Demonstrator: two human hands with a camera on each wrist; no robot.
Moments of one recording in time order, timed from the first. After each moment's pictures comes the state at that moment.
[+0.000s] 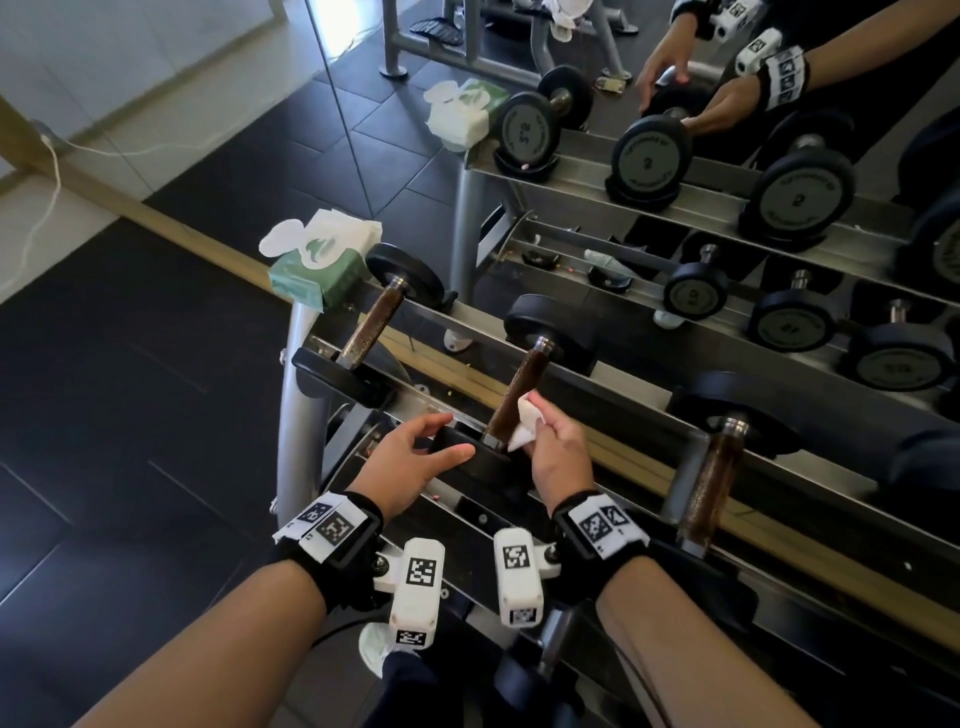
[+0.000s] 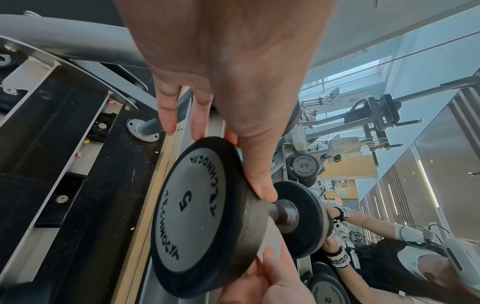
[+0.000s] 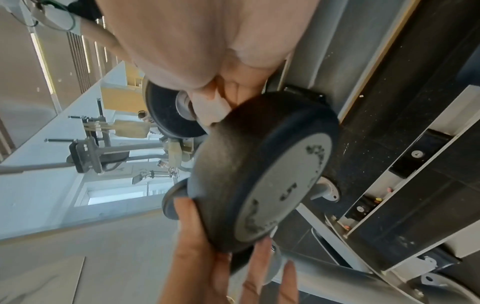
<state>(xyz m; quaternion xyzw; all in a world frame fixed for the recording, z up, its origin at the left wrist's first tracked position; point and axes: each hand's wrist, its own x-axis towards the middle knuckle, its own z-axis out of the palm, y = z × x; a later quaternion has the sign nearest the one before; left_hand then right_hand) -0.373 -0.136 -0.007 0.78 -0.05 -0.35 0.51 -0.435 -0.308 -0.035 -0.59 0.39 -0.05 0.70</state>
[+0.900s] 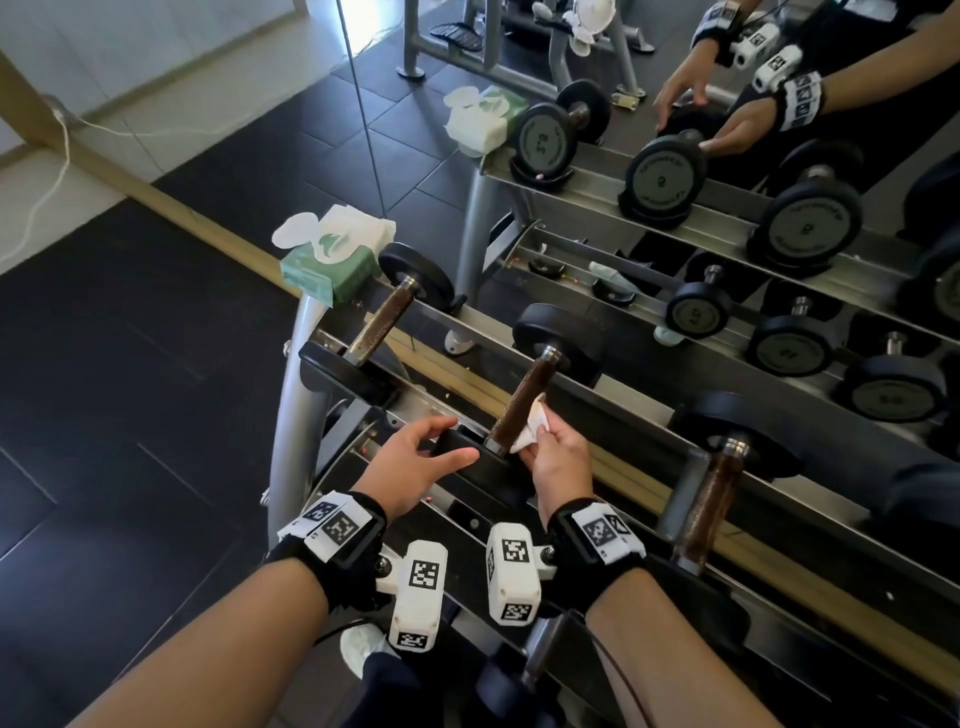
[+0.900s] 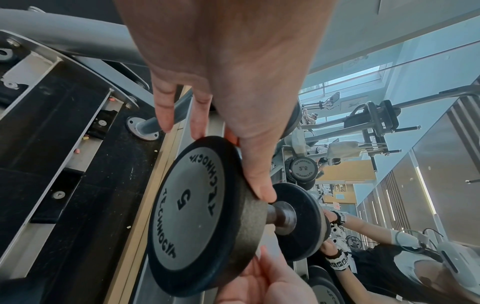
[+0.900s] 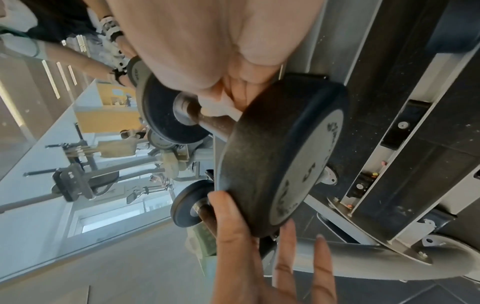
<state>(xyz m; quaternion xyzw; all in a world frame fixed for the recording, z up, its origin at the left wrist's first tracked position) -0.374 -0.134 -0.015 0.80 -0.07 -0.33 0.50 -0.430 -0.305 -0.033 -0.56 0.43 -0.03 0.71</state>
